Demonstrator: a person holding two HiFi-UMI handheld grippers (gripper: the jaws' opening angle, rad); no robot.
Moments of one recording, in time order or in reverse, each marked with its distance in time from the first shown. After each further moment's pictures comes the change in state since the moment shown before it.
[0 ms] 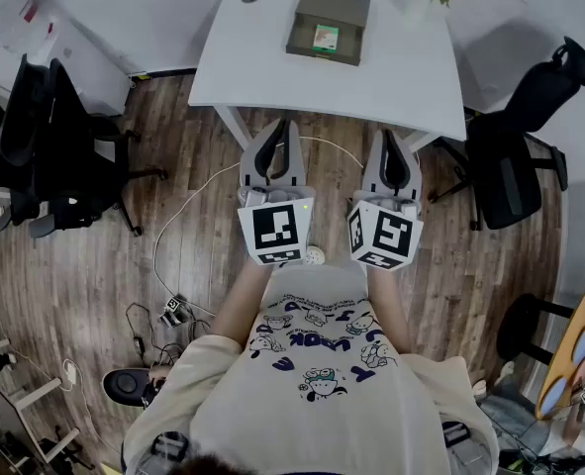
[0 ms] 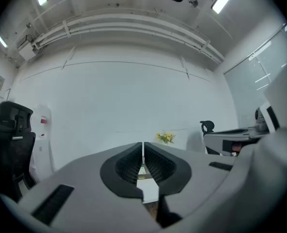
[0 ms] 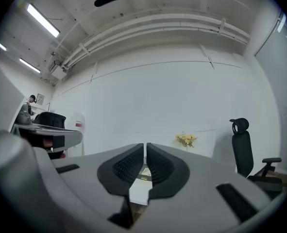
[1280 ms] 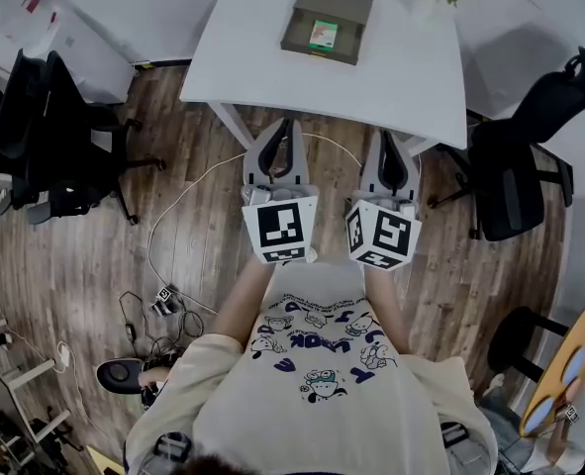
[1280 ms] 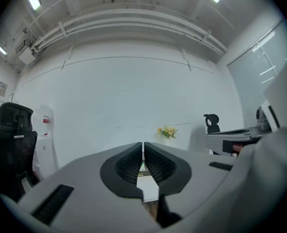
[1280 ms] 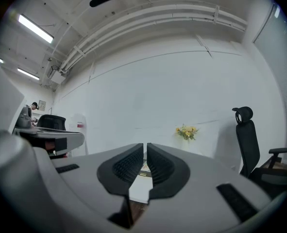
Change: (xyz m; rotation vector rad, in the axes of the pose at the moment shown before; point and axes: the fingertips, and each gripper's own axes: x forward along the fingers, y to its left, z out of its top) left arm 0.034 -0.036 -0.022 0.023 0.048 0.055; right arm 0.025 -0.040 -0.029 0.066 0.041 0.049
